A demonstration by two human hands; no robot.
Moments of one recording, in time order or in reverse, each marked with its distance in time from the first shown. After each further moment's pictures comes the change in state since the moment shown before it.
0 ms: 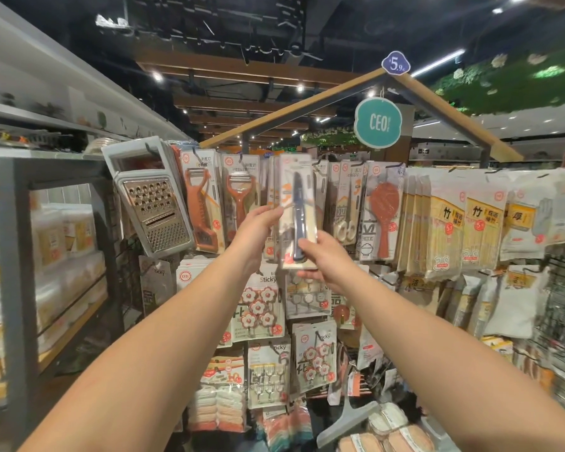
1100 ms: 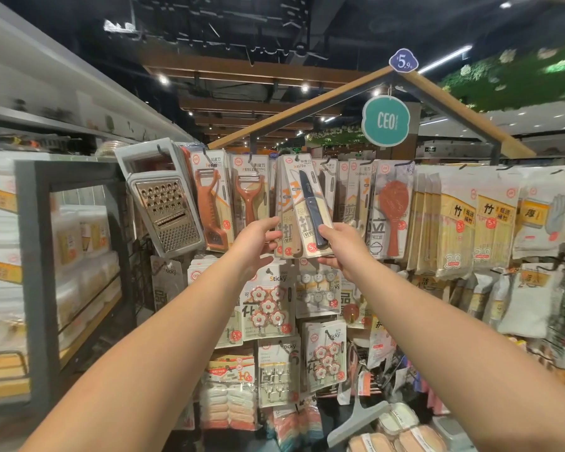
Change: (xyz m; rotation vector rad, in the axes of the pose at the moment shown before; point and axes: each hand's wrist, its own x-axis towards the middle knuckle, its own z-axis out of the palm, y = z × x) left_hand -0.009 -0.003 -0.023 0.004 0.010 -0.200; right_hand 0.013 -0.009 -0.004 0.012 0.207 0.001
